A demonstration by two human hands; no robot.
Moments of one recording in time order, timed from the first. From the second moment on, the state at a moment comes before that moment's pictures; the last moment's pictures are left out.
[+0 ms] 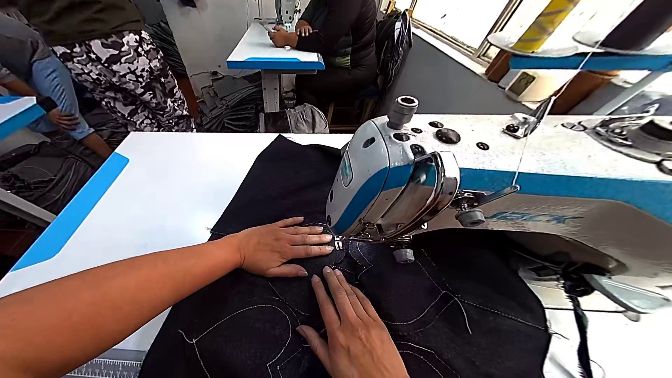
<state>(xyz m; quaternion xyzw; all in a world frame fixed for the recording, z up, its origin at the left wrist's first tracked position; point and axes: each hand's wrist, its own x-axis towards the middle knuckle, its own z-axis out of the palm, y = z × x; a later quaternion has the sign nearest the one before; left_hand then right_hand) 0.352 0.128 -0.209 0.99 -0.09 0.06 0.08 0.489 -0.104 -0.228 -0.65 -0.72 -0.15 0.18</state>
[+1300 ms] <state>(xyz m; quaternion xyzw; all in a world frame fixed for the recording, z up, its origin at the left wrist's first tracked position) 0.344 0.100 -0.211 0.99 -0.01 0.13 0.05 0.531 -0.079 -0.151 -0.70 -0.49 -0.20 0.49</state>
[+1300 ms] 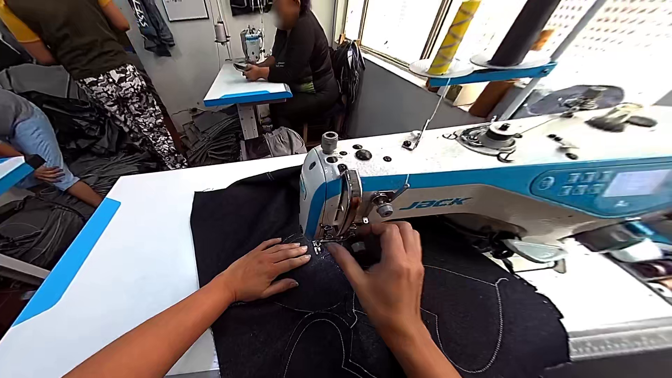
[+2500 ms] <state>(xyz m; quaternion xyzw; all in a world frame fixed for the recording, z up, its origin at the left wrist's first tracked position) 0.438 -0.013 -0.153 0.80 0.20 0.56 -0.09 0.586 -0.126 -0.238 -0.69 -0.53 -0.10 0.49</state>
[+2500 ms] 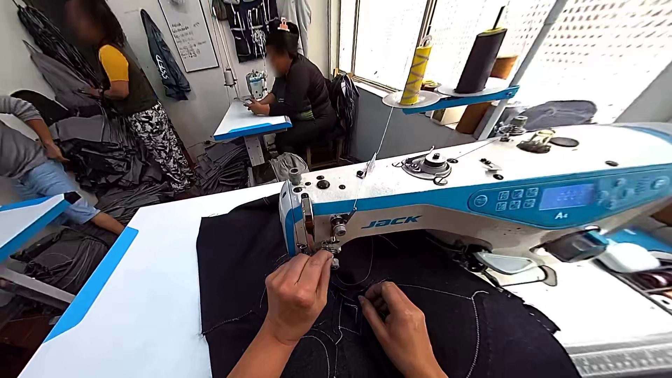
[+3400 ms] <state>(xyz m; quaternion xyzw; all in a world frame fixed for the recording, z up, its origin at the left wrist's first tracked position) 0.358 0.112 -0.213 0.99 -0.10 0.11 0.08 0.494 -0.117 -0.242 -0.69 -0.66 -0.11 0.26</state>
